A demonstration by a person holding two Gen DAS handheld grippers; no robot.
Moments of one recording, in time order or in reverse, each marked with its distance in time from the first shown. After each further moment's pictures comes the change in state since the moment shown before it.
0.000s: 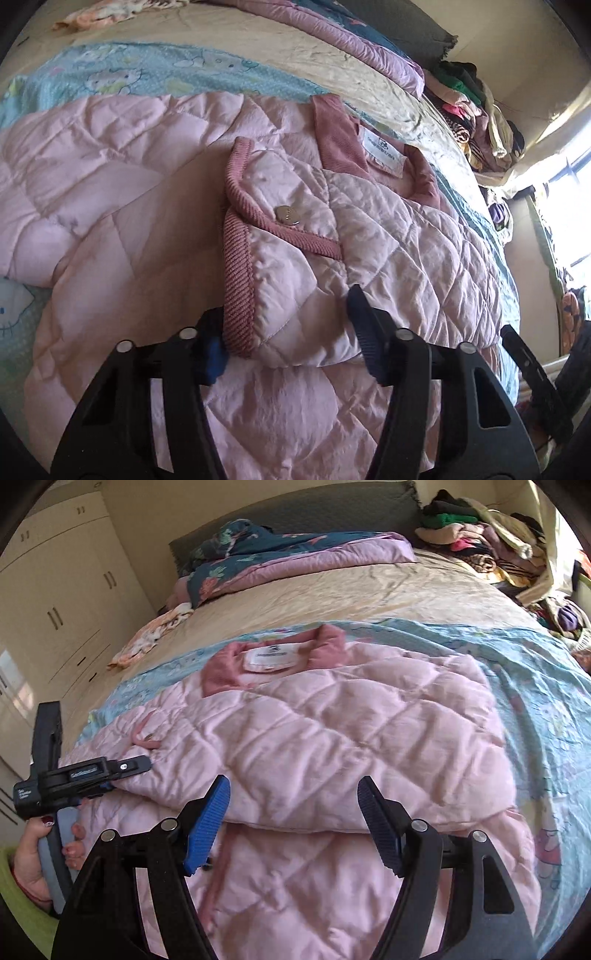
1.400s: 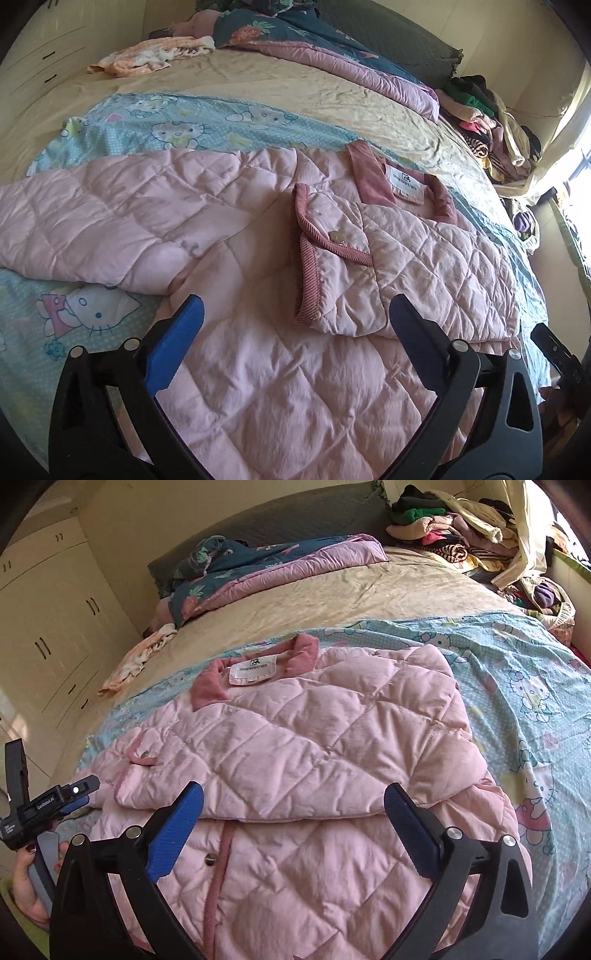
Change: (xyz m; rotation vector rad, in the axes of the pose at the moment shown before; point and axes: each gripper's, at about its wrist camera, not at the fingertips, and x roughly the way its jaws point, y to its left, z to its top) left arm -0.075 0.020 -0.011 0.030 -0.145 0.164; right arm -0.030 0.013 -0.008 0.049 -0.034 0.034
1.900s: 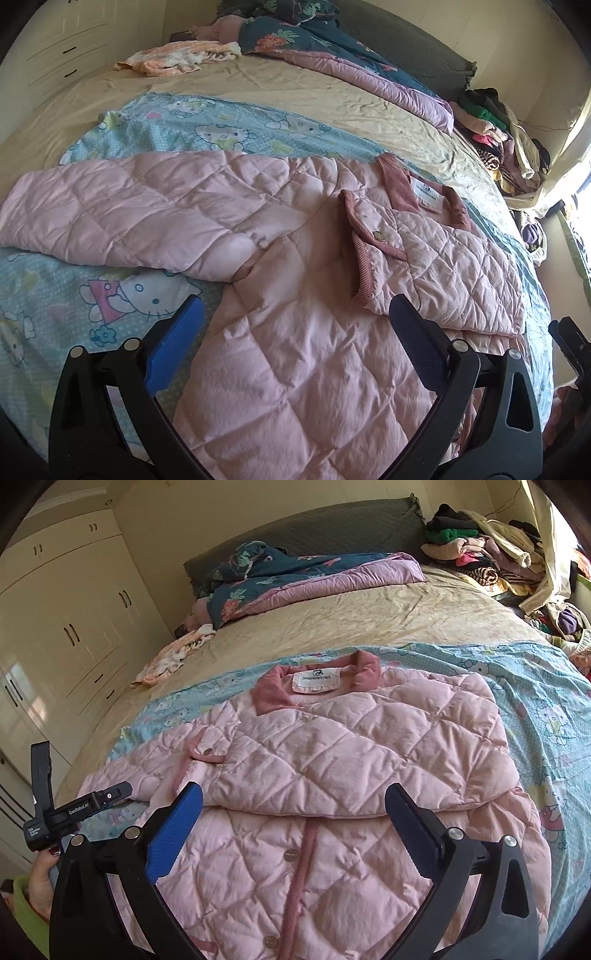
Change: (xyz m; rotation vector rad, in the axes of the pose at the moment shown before) left arm -0.032 0.044 -0.010 -0.042 -0.024 0.039; right arm -0.022 0.076 -0.003 -0.085 -0.033 0.083
